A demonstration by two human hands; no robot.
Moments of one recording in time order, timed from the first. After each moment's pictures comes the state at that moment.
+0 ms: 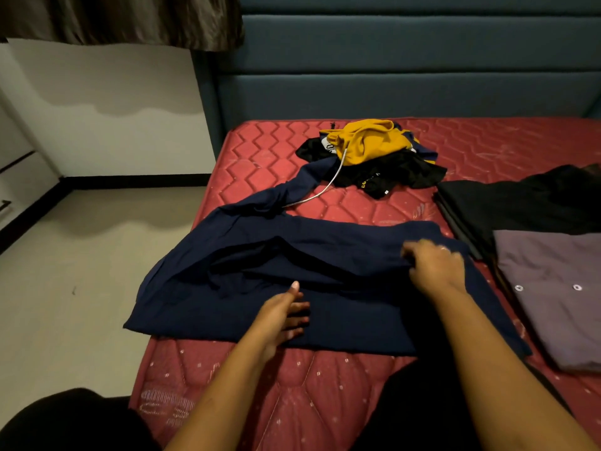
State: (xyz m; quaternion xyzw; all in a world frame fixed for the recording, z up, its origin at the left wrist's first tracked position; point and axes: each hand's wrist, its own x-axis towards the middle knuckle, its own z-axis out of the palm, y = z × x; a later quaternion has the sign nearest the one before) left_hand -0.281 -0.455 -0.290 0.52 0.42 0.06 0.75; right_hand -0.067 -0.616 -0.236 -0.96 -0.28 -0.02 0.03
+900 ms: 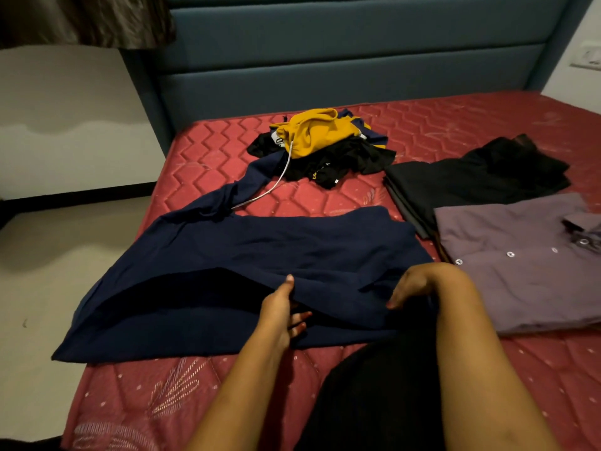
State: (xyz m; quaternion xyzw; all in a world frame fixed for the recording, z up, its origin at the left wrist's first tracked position) left_hand -0.207 -0.528 -0.279 0.43 0.47 0.05 0.77; right_hand -0.016 -0.693 -0.255 -0.88 -0.21 0.43 0.02
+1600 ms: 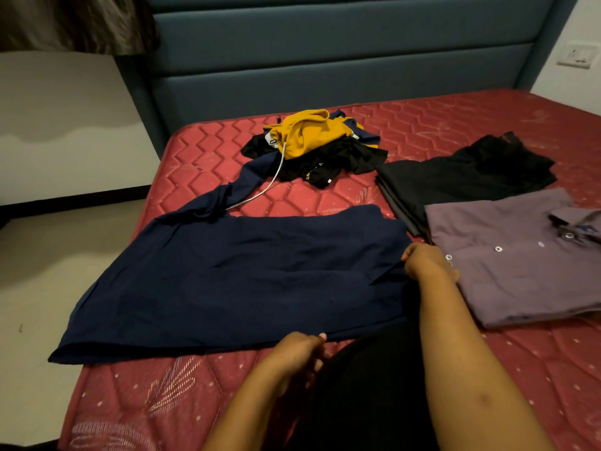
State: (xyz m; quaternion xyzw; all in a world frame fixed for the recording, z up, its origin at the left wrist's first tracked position) left_hand -0.241 -0.569 -0.281 0.65 0.38 -0.18 0.64; right_hand -0.001 -0.695 -0.263 -0.97 0.03 0.18 0.16
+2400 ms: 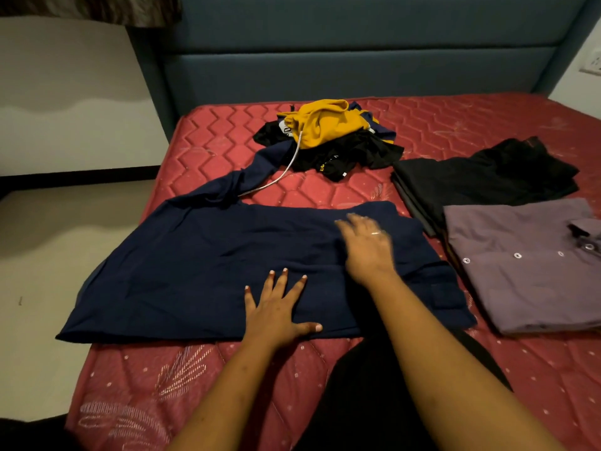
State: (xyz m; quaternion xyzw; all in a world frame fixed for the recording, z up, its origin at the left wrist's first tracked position) left_hand -0.238 -0.496 -0.329 0.96 0.23 -0.09 0.14; right_hand -0.059 -0.604 -0.278 -0.93 -0.36 -0.06 0.06
